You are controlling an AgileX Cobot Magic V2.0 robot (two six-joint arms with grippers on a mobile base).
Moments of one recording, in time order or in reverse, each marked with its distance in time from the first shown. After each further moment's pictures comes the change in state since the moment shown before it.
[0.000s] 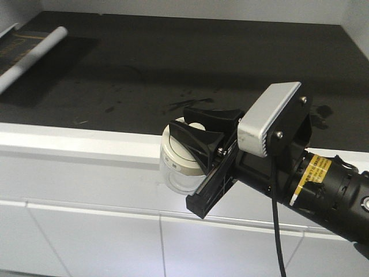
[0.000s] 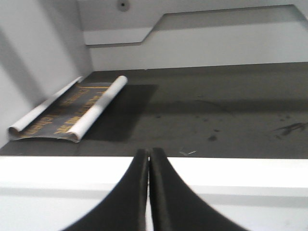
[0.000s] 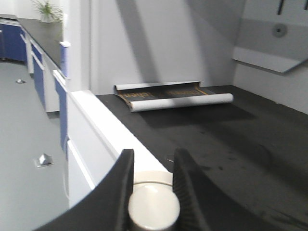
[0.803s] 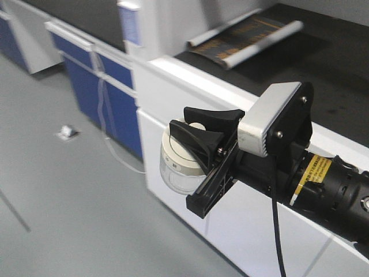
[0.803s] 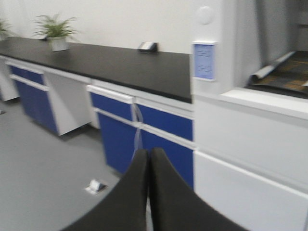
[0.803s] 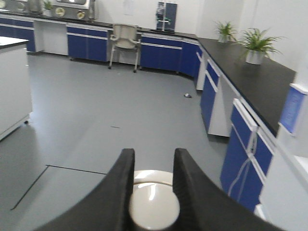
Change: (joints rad) left arm 0.000 0.000 0.000 0.000 0.000 0.000; right arm 0.000 -0.001 0.000 0.000 0.000 0.000
